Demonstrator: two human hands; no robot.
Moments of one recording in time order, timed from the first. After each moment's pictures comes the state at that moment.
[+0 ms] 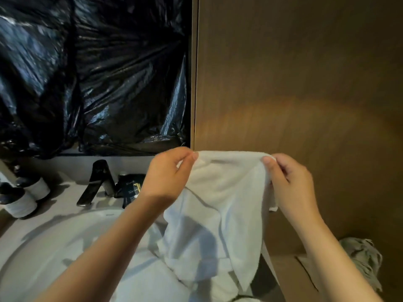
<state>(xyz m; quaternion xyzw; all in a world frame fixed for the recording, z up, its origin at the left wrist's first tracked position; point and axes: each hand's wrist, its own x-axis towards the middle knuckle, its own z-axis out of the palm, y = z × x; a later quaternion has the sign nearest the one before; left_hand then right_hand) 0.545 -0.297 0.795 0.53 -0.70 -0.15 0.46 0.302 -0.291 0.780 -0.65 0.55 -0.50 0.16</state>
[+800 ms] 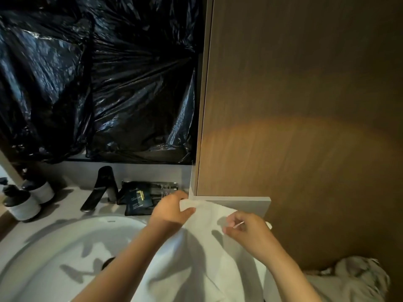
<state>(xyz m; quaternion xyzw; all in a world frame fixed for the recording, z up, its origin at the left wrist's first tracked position) 0.559 -0.313 0.710 0.68 -0.66 -0.23 0.24 0.338 -0.291 0.710 -0.68 0.62 -0.21 0.33</state>
